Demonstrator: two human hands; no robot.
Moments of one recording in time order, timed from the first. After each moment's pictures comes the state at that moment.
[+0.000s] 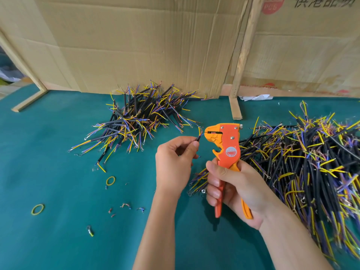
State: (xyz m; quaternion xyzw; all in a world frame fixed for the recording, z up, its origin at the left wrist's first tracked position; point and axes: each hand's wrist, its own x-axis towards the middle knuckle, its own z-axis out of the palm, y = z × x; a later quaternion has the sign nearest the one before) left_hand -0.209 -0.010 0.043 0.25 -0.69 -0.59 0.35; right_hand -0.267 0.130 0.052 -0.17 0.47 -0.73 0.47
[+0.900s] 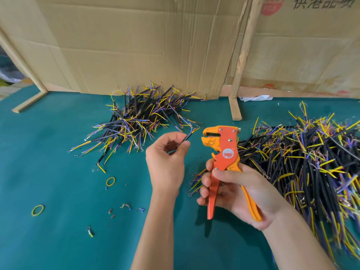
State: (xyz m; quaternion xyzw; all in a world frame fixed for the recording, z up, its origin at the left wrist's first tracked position) left_hand -0.208 -0.017 0.042 0.28 -0.64 -0.56 0.44; right_hand -0.271 0.141 0.056 -0.18 0.39 -0.72 0.54
